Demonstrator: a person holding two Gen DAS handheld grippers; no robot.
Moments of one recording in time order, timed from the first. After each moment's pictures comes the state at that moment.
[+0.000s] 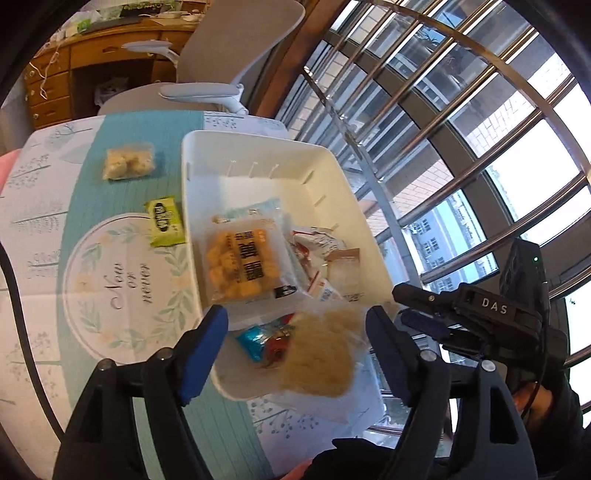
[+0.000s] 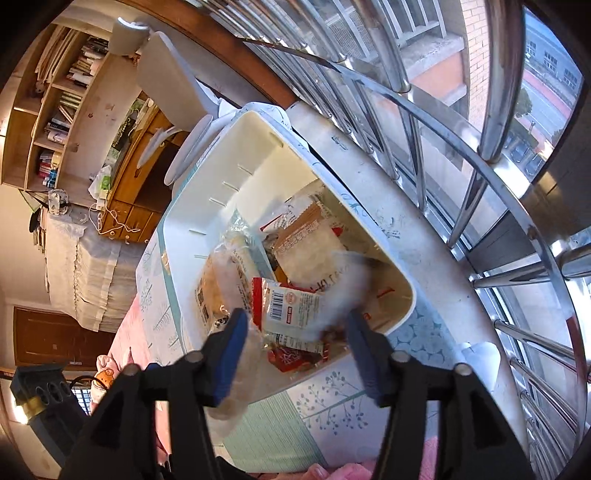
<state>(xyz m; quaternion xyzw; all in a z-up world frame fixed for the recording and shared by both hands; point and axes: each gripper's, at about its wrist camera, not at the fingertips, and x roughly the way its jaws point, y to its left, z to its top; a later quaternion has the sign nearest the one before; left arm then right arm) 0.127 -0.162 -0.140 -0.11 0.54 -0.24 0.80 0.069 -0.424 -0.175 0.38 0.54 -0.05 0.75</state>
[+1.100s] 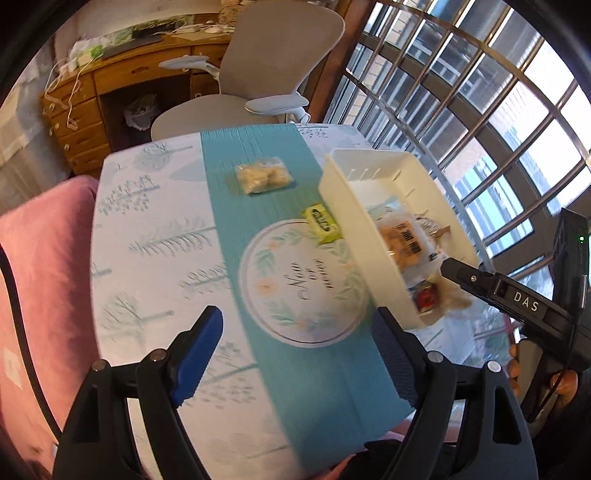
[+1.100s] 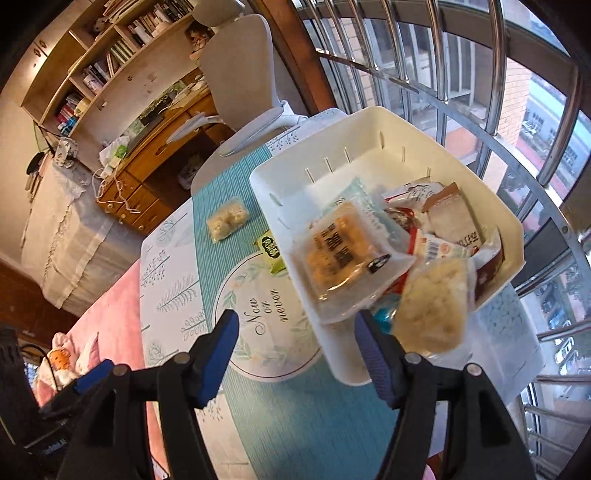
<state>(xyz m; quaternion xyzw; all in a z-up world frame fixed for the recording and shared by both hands) 0.157 0.047 -0.107 0.00 0.55 -0.23 0.80 0.080 -0.216 -0.131 0.26 0.50 -0.09 0.82</state>
